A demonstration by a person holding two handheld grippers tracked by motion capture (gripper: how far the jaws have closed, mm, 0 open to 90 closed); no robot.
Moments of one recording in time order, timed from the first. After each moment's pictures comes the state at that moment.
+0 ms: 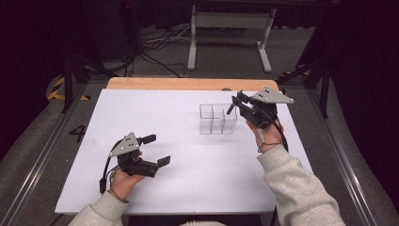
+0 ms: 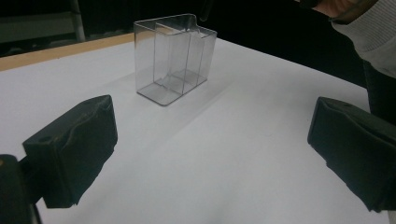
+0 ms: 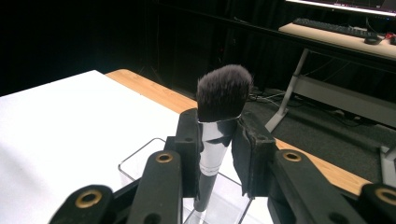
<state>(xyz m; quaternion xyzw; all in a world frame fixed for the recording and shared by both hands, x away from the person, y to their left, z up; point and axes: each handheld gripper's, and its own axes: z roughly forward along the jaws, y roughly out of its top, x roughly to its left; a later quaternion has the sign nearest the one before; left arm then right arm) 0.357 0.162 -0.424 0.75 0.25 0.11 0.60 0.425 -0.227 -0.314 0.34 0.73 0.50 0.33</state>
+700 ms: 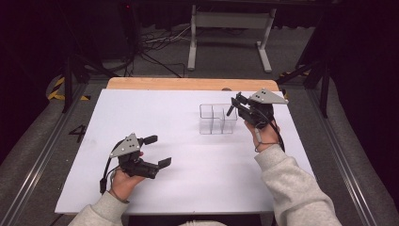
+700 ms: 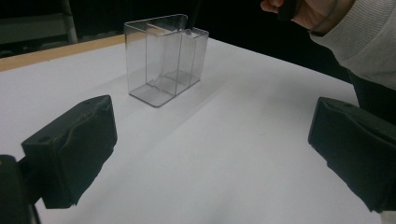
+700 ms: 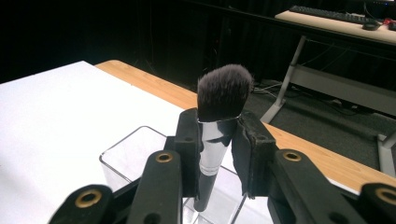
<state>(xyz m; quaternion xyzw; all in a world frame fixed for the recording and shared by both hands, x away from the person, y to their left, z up) 0.356 0.161 -0.424 0.76 0.24 0.10 0.60 0.439 -0.228 -0.334 0.36 0.73 0.49 0.33</state>
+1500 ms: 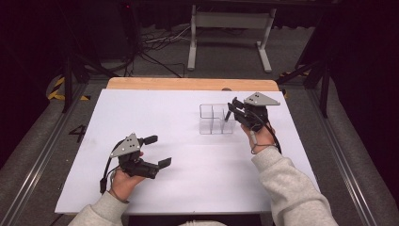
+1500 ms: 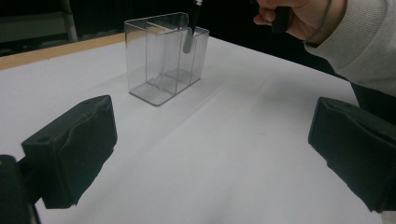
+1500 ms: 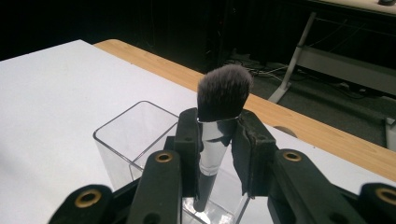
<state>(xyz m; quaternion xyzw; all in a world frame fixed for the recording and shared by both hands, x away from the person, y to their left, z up) 0.356 0.160 -0.424 0.76 0.24 0.10 0.60 0.447 -0.222 -0.354 0.37 0.74 0.47 0.31</state>
